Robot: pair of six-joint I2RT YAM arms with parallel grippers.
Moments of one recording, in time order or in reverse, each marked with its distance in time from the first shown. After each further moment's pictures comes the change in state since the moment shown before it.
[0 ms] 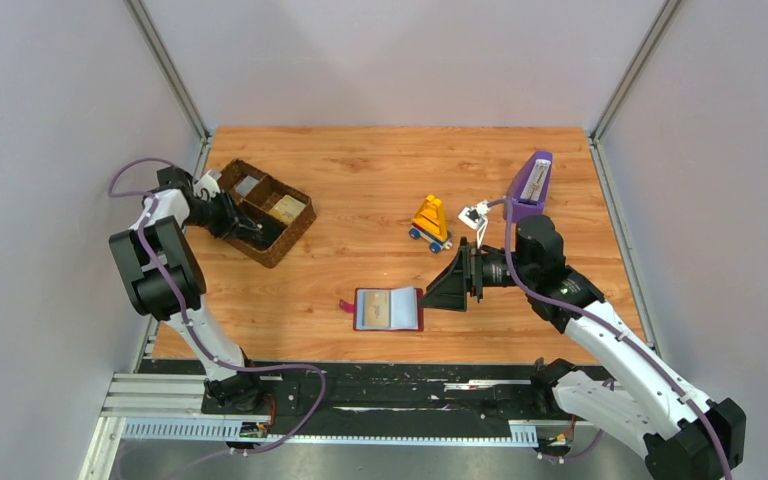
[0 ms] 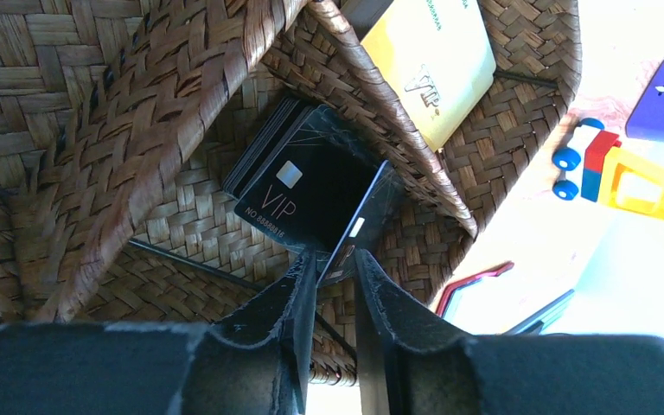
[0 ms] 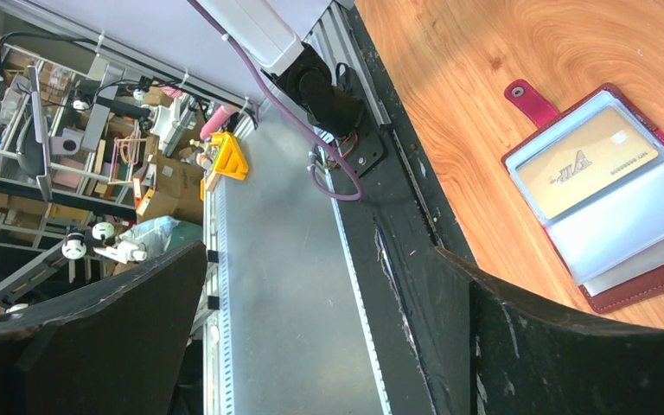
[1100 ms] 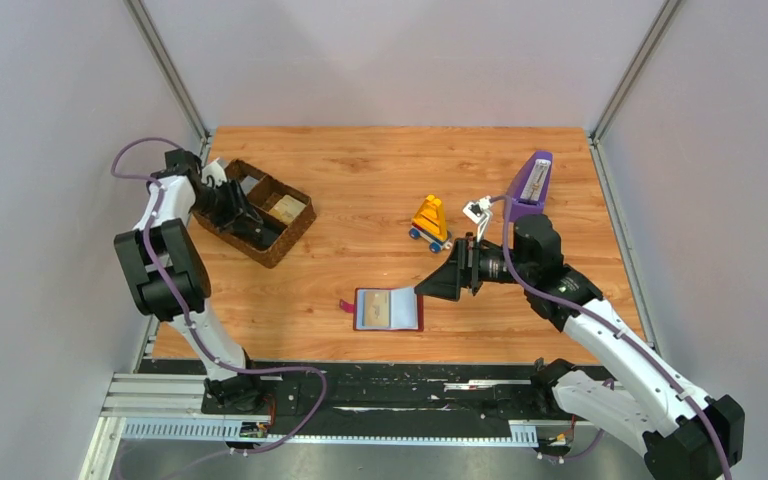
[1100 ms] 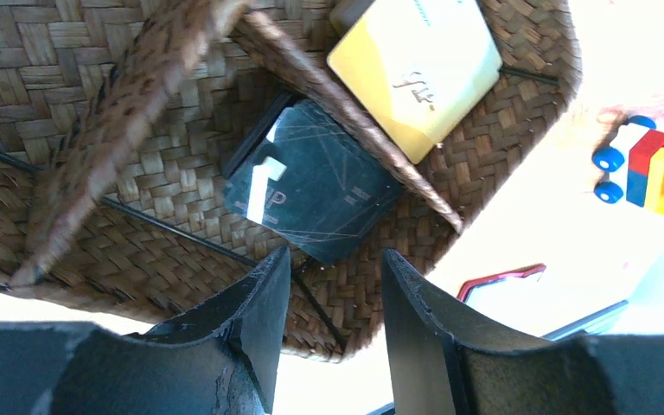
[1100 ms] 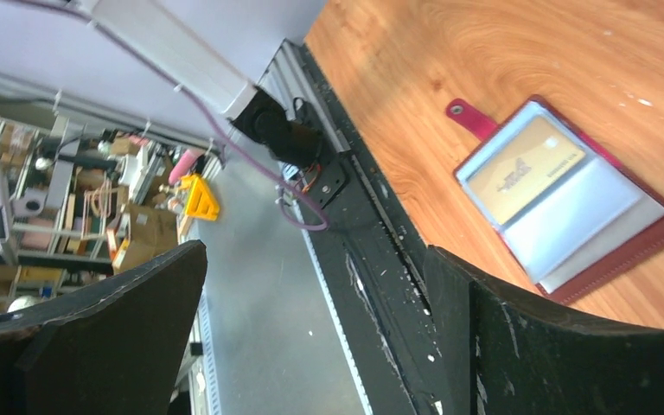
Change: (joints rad) left arm -0.069 -0.010 0.116 -0.133 -0.148 0.013; right arm 0.000 0.013 0.006 -0.004 0.116 0.016
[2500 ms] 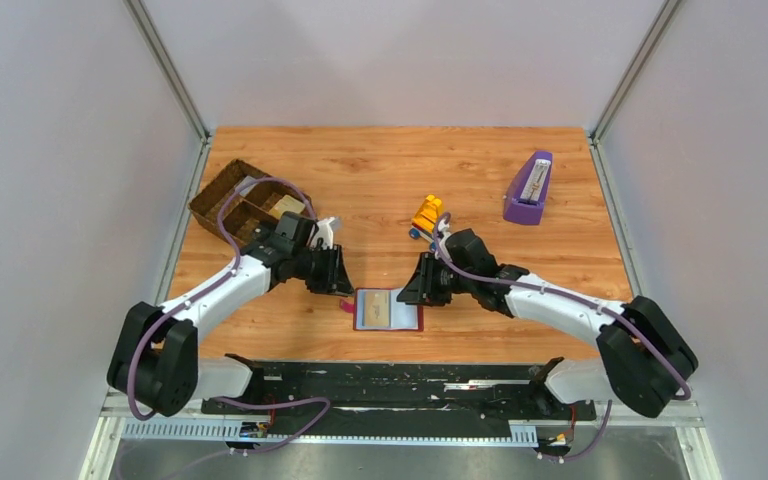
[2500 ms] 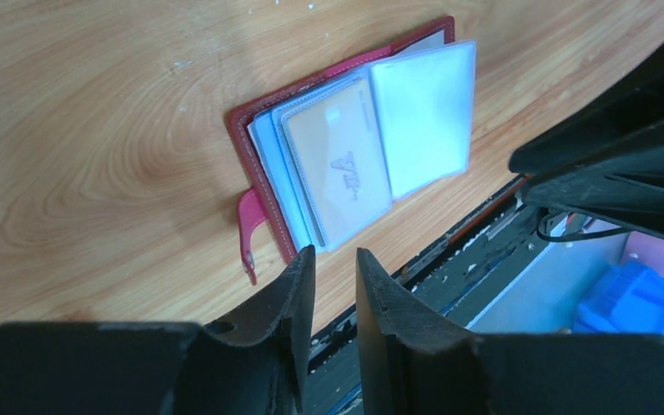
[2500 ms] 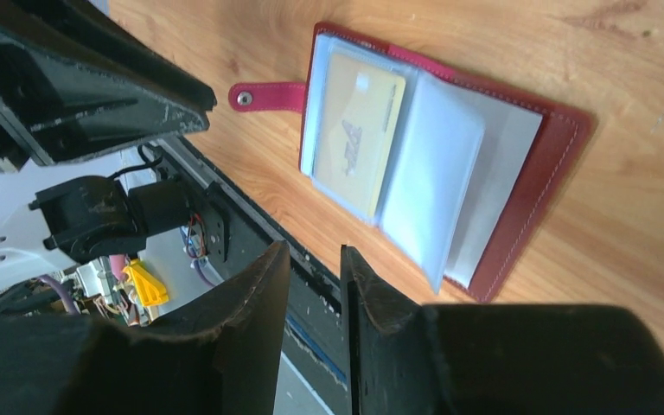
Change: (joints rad) left arm -0.753 -0.570 -0.676 0.371 -0.043 -0.340; right arm 0.184 0.400 -0.084 0.103 0.431 0.229
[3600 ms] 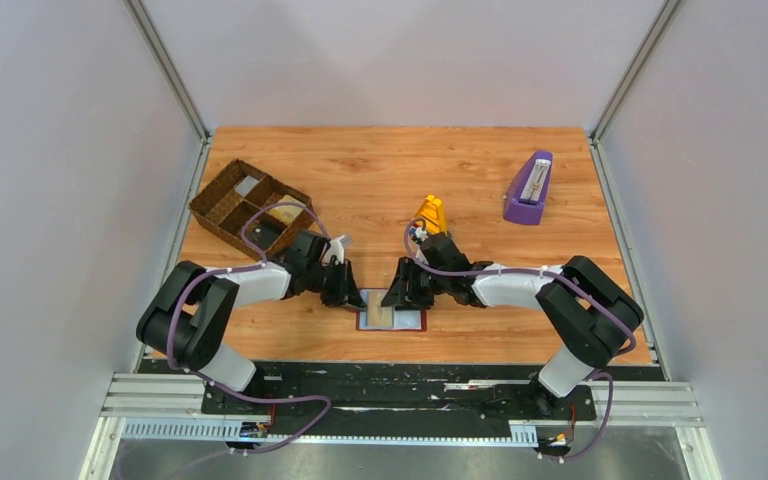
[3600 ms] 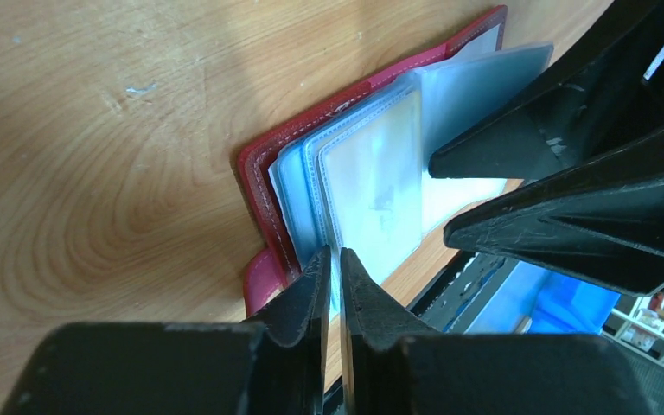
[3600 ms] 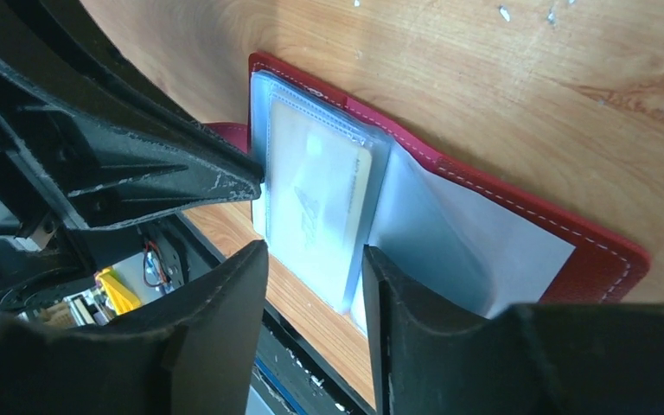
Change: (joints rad) left arm -0.038 0.248 -0.155 0.407 0.121 -0.124; right arm 0.036 0.338 0.064 0.185 -0.007 0.013
